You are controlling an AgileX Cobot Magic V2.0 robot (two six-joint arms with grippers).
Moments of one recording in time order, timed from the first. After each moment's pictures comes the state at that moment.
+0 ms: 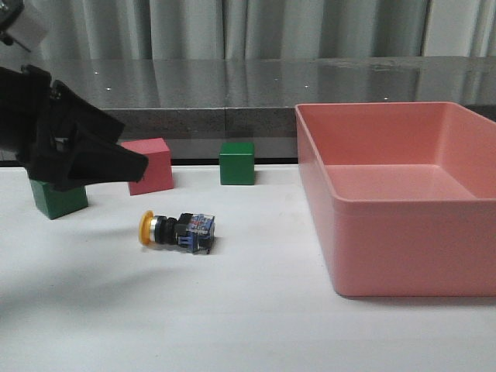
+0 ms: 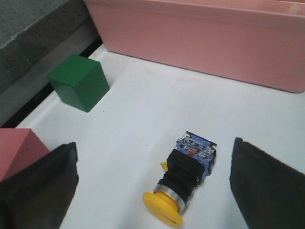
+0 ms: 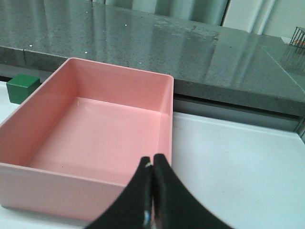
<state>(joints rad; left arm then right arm) -0.07 1.75 -0.80 -1.72 0.91 2.55 0.02 0.09 -0.33 0.03 0.47 -0.18</state>
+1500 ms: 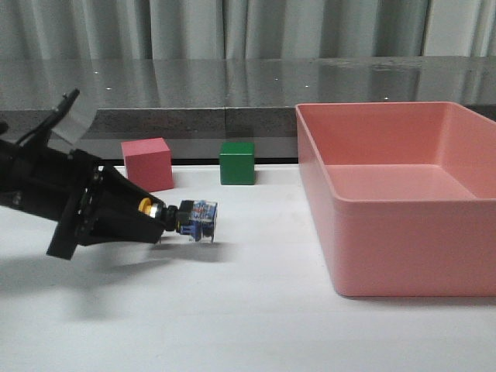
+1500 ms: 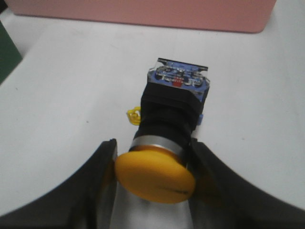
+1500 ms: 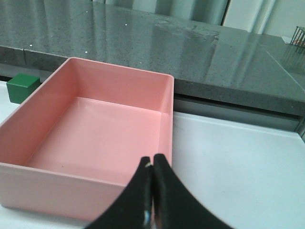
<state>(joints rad) -0.07 2.06 -0.98 -1.52 1.06 2.60 0.02 0.09 -0.33 0.03 0.47 -0.18</state>
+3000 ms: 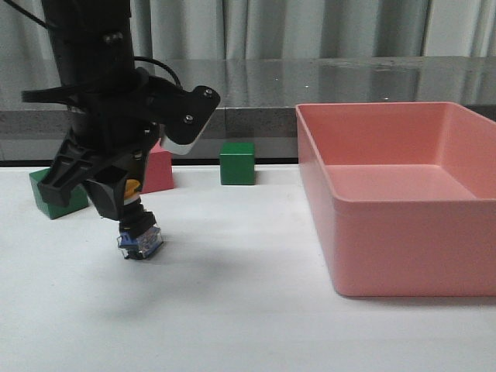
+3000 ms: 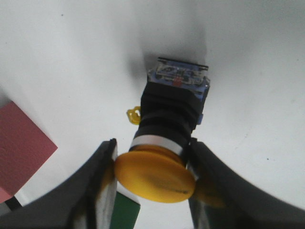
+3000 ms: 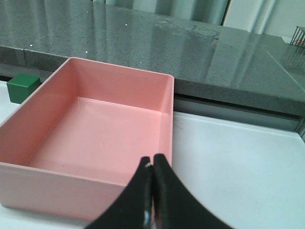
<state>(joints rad) -0.60 1.88 -1.33 0.37 0.87 1.04 0.02 0.09 -0.33 0.03 0.47 -0.18</state>
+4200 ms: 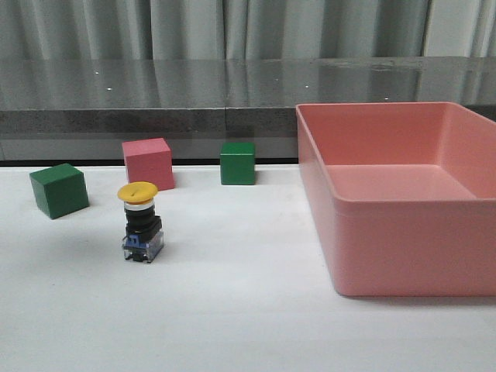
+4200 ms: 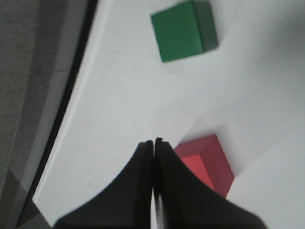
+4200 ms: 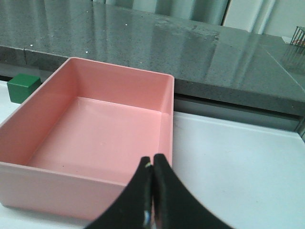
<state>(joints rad) -0.32 1.53 -1.33 0.46 0.95 0.48 0.02 0.09 -0.33 0.03 0.47 -0.18</state>
